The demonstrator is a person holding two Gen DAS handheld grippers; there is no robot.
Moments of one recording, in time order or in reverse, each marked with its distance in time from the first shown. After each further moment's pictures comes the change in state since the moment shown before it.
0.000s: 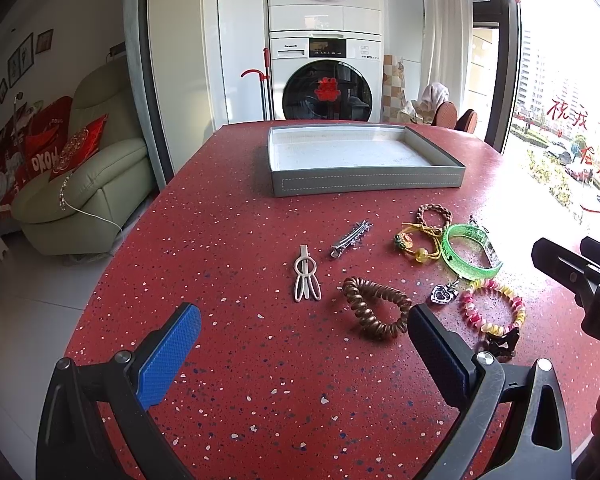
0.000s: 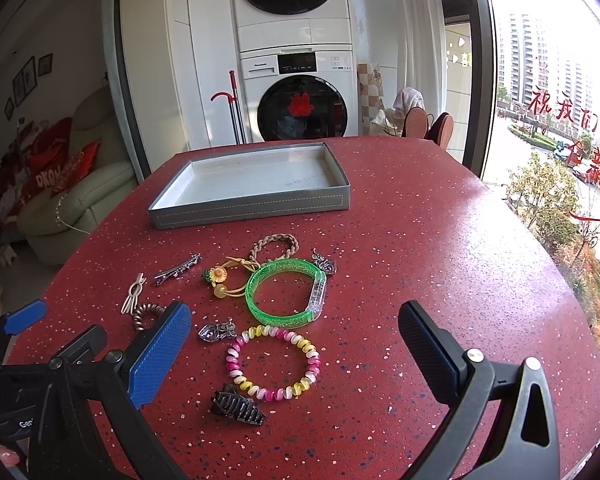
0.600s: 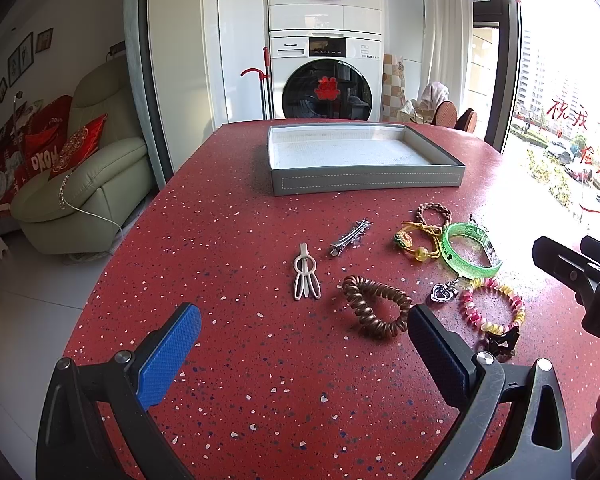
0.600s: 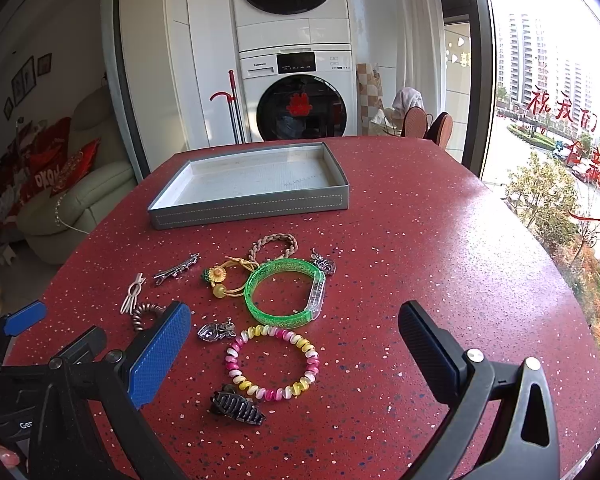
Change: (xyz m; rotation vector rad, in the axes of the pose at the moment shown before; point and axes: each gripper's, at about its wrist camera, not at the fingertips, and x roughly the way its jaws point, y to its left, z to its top) left arm 0.001 0.001 0.000 0.000 0.003 0.001; right arm 0.000 -0.001 0.000 0.001 0.002 -0.004
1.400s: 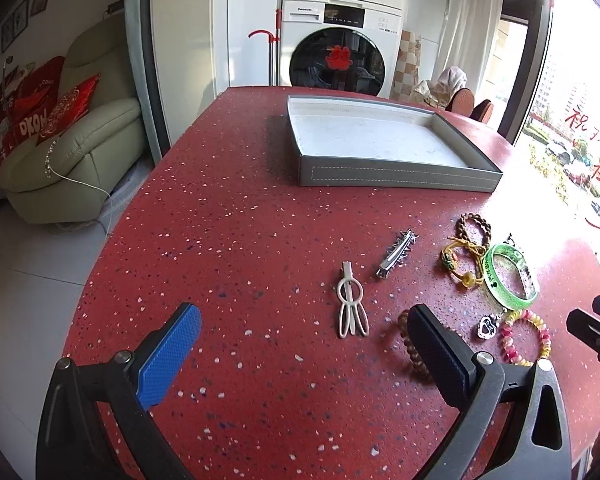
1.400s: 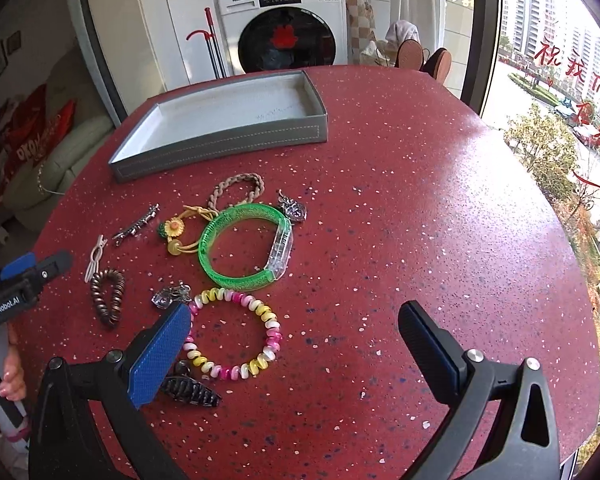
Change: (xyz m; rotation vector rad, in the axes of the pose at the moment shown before) left arm 0.060 0.039 0.036 -0.070 0.159 -0.056; right arm 0.048 -0.027 0.003 0.032 0.291 -0.030
